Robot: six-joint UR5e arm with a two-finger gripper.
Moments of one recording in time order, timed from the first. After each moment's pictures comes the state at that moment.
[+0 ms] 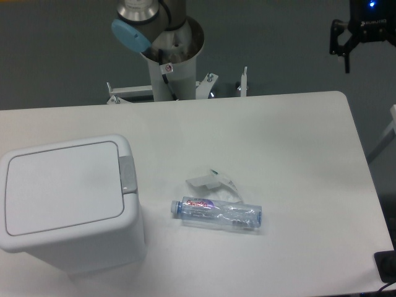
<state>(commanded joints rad) 2.97 -1.63 -1.51 -1.11 1.41 1.28</state>
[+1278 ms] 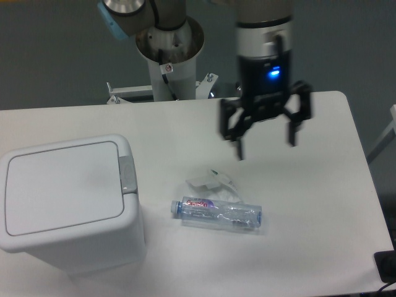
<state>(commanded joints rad) 2.37 -1.72 -1.43 -1.02 1.33 -0.06</state>
